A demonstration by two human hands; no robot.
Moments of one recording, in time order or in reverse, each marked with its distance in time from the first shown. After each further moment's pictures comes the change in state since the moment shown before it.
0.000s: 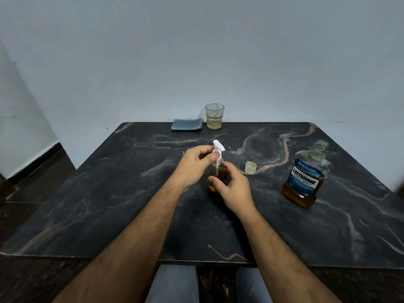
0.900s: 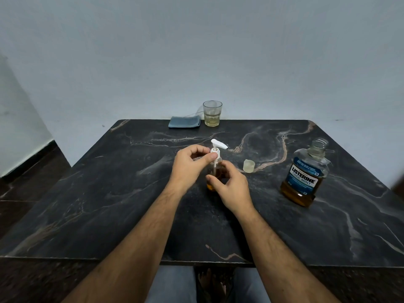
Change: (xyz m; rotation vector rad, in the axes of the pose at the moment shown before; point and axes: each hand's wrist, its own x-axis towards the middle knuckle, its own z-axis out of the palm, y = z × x) left_hand -0.003 -0.015 0.002 0.035 0.221 0.038; right_hand -0.002 -0.004 0.000 0.024 0.005 0.036
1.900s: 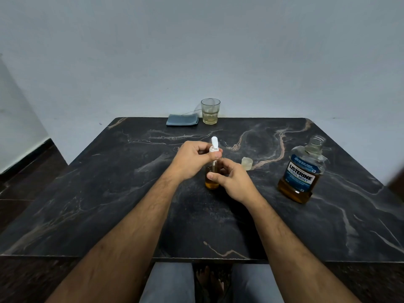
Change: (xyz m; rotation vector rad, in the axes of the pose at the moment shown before) left_hand 0.016 0.014 -0.003 0.155 -0.301 0.046; right_hand 0.016 -0.005 -0.022 0.138 -0.263 0.078
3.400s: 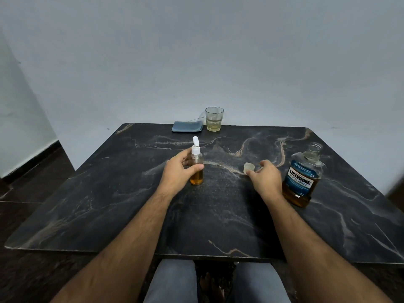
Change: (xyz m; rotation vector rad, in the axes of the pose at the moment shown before) left_hand -0.029 -0.036 -0.020 0.015 0.238 -0.149; right_hand 0.013 0.022 -0.051 -0.510 0.447 0.332
